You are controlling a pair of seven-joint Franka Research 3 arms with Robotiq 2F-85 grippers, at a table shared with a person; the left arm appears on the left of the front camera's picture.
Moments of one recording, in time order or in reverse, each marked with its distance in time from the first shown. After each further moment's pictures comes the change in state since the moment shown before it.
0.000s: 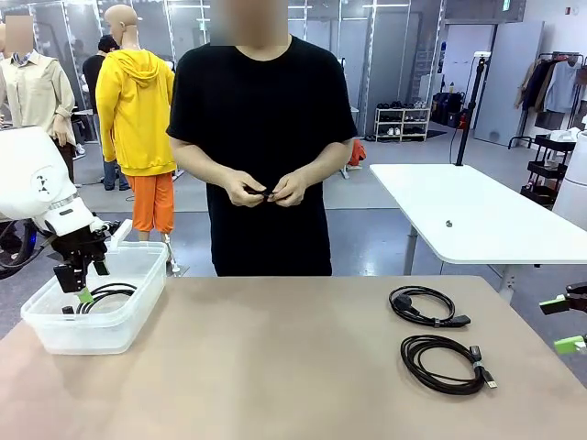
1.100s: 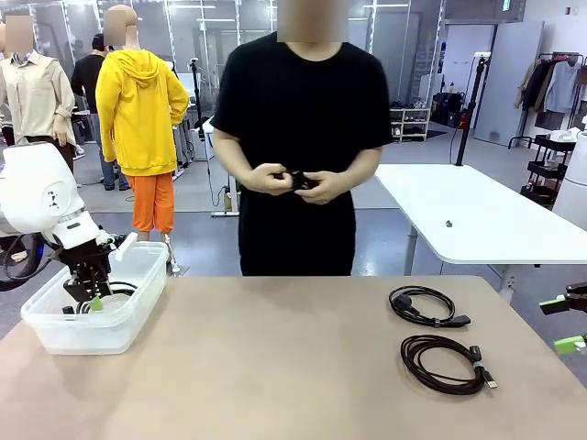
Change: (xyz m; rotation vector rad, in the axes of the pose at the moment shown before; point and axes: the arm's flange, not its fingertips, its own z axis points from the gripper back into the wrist) left arm 0.000 0.003 -0.029 -0.020 0.005 -0.021; right arm 0.000 0.000 0.000 0.000 0.000 0.000
